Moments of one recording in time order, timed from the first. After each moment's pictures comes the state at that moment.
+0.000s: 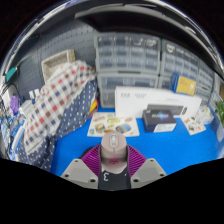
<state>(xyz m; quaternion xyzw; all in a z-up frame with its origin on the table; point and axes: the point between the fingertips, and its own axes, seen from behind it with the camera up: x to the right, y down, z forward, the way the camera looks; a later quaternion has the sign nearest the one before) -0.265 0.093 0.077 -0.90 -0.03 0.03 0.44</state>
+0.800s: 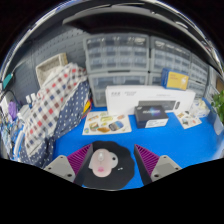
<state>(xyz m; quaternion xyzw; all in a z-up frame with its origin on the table) -0.240 0.076 0.087 -0.90 0.01 0.03 0.43</state>
